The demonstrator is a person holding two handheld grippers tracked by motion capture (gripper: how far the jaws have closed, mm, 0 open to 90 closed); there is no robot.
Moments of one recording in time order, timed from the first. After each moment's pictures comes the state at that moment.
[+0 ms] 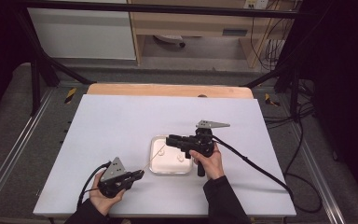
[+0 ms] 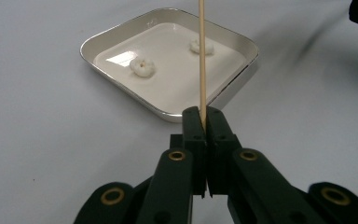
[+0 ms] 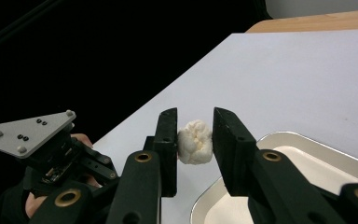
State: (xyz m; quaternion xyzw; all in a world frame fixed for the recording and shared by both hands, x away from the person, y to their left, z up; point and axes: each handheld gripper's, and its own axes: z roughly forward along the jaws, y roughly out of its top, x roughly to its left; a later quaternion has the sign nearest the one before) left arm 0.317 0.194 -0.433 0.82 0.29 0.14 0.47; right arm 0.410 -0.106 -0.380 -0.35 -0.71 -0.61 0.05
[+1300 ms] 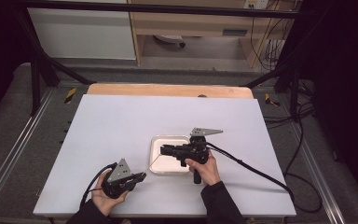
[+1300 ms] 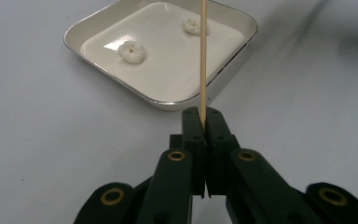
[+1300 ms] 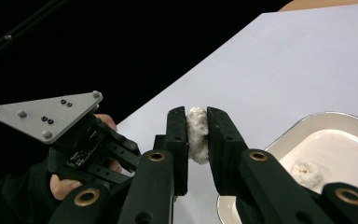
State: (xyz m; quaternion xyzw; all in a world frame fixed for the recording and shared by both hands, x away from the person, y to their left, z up) left arm 0.318 0.184 -0.437 0.85 0.27 0.14 0.43; right arm 0.398 -0.093 -0.399 -0.32 -0.72 -0.61 0.09
